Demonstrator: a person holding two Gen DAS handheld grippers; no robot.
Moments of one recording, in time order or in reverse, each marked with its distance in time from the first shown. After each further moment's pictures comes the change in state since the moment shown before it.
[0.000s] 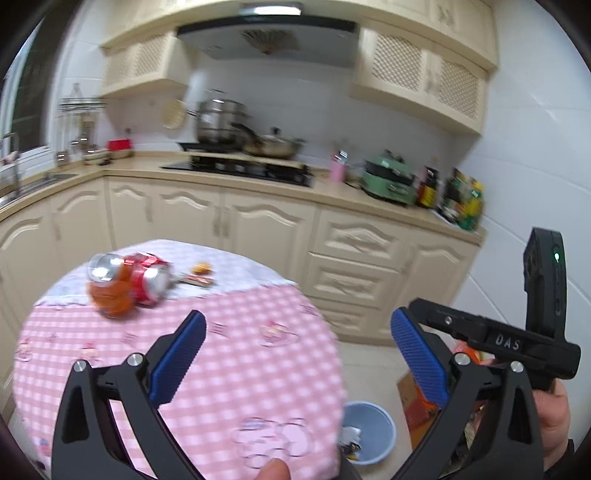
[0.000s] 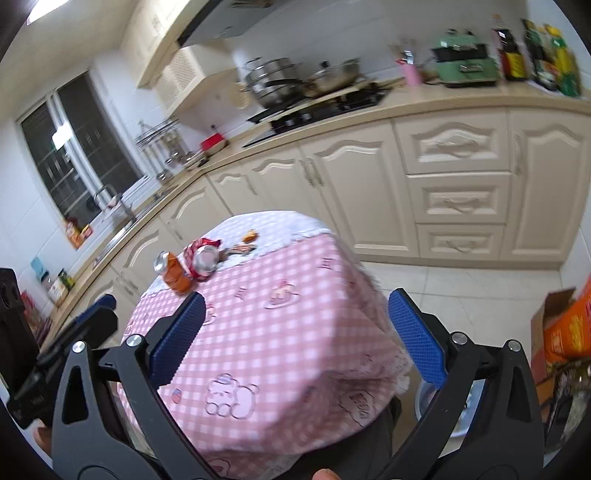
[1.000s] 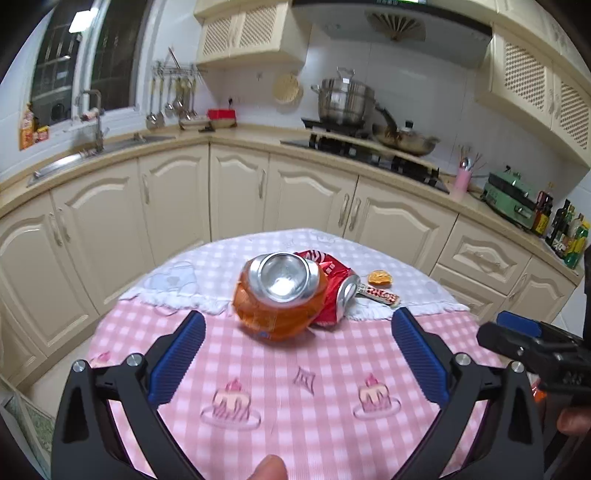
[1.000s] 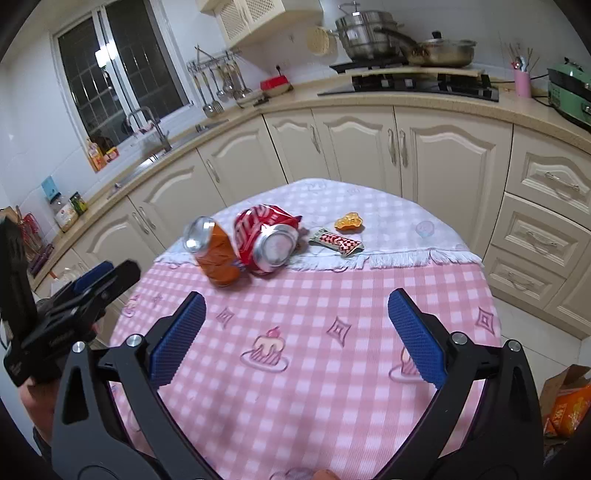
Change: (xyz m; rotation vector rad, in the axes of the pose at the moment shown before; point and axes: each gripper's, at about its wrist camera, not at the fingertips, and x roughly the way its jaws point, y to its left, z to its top) left arm 0.074 0.202 0.024 -0.150 0.092 0.322; right arm 0.186 0.119 0.025 -0.226 0.196 0.092
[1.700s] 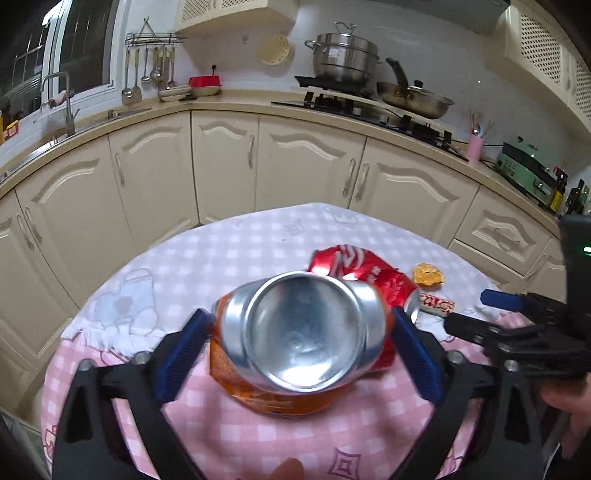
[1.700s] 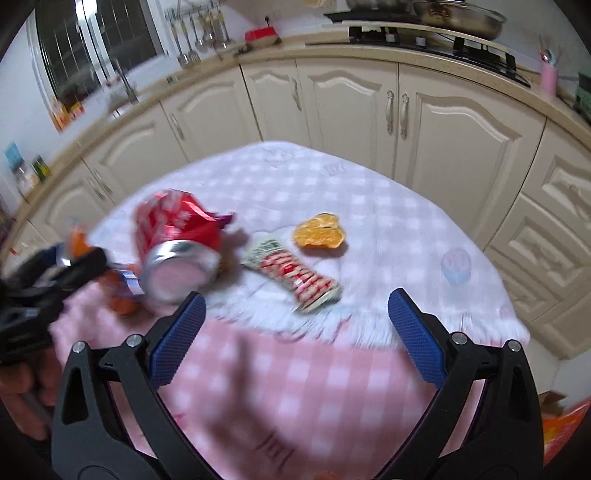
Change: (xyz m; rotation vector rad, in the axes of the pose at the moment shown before) left arm 0.126 0.024 0.016 0.034 0.115 -0.027; right arm 0.151 -0.035 0.040 -0.087 0.189 -0.137
